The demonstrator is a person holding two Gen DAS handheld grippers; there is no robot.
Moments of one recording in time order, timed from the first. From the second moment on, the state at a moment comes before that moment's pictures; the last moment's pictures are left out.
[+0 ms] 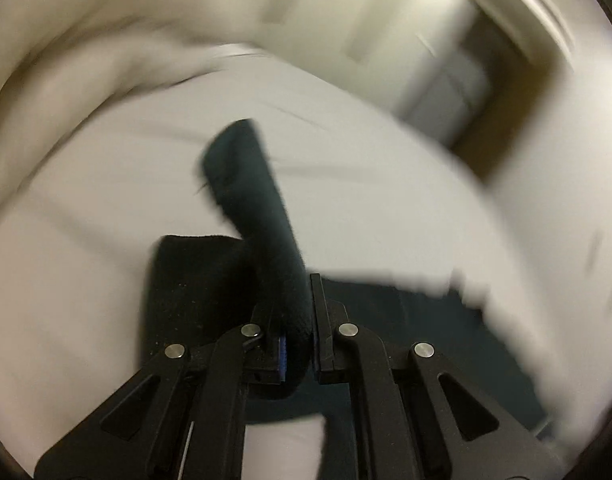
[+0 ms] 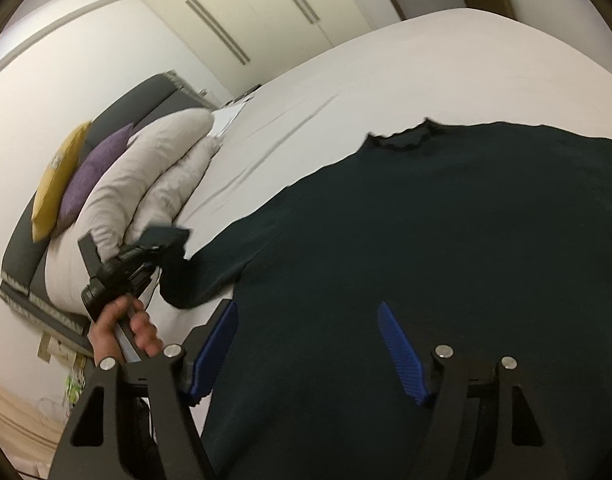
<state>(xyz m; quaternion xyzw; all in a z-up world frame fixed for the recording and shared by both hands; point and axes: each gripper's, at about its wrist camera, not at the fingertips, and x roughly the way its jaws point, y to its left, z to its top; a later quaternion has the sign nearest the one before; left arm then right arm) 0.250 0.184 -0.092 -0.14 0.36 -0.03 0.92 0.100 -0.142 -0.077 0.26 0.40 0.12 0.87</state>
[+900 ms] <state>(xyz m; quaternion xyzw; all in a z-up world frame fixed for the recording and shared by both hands) 0.200 0.032 -0.142 0.17 0.35 -0.04 0.92 0.298 -0.087 -0.187 0.42 0.53 0.25 0.70</state>
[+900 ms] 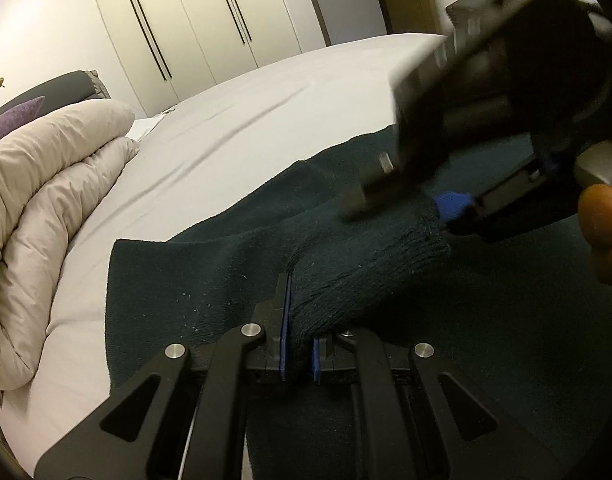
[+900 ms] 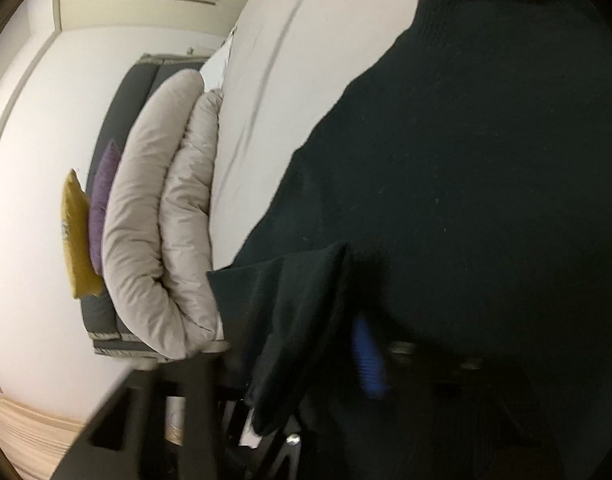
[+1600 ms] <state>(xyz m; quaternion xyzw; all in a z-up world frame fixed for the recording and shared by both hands) 0.218 0.185 -0.086 -0.16 0.30 -0.07 0.94 0.253 -0.276 -0.153 0.37 0.46 0.12 0.80</state>
